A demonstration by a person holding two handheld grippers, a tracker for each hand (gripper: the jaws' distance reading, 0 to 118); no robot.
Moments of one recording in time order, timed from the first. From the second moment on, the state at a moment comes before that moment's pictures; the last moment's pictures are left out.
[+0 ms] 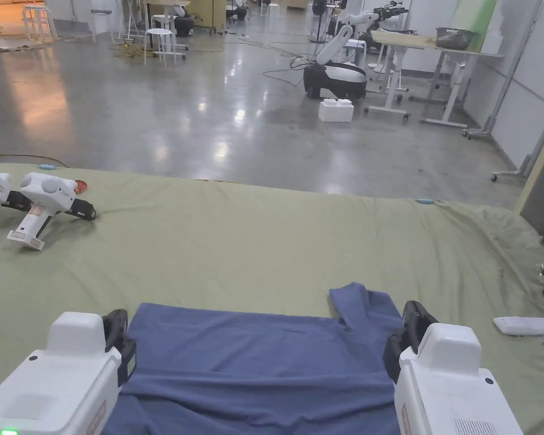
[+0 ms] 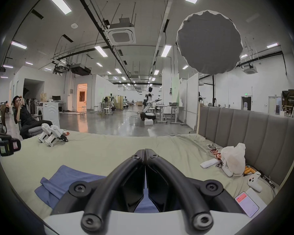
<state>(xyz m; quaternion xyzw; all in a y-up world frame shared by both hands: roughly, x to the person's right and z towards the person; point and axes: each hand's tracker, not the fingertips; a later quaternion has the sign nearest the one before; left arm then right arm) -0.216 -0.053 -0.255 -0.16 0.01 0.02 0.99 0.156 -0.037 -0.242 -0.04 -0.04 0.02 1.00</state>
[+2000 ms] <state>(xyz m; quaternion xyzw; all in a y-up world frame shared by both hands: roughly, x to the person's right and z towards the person) -0.274 -0.148 -0.315 -0.44 0.00 0.04 0.90 0.296 -0.169 -0.312 -0.46 -0.02 -0.01 0.89</state>
